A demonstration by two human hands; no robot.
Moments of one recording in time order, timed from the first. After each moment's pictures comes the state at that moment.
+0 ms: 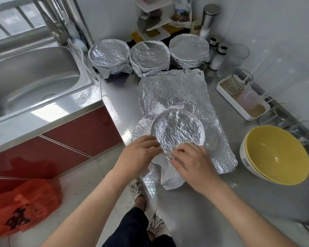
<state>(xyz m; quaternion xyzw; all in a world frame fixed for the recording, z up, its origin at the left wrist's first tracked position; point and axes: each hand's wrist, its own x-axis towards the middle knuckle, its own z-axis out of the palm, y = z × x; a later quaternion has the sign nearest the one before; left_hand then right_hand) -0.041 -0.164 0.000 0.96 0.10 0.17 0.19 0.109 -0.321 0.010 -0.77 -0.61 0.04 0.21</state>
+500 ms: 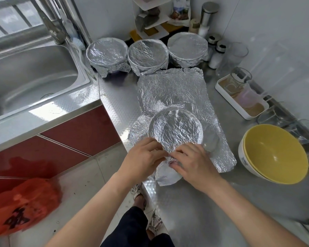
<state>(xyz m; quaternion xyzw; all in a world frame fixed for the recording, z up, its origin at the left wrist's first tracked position) -0.031 -0.182 -0.001 0.96 0.09 0.19 0.19 0.120 -0.324 0.002 -0.74 -0.65 0.03 0.17</state>
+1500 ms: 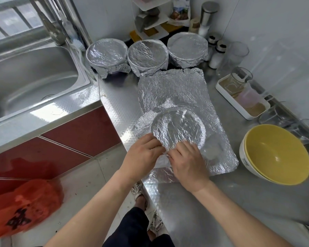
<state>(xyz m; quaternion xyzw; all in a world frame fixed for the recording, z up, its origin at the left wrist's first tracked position) -0.020 -0.175 -0.002 0.96 0.08 0.24 0.15 0.098 -0.306 -0.003 -0.77 -0.60 -0.07 0.21</state>
